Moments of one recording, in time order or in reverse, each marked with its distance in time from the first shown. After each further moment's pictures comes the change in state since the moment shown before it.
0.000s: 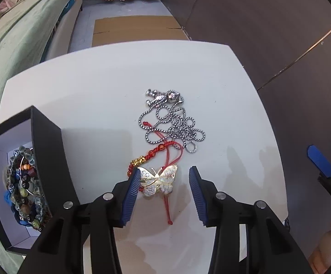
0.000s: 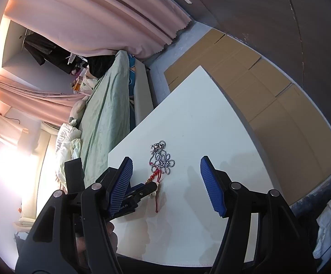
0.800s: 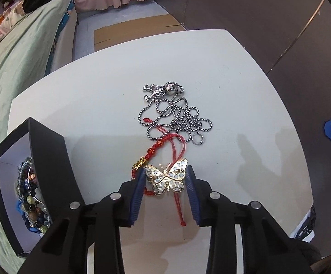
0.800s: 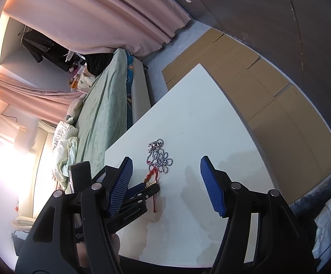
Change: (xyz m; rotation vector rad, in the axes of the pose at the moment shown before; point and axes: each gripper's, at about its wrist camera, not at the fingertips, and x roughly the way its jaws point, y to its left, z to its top) left arm 0.006 -0.015 -0.007 0.128 -0.006 0.122; right arm 0.005 0.005 -0.007 -0.009 0.006 -0.021
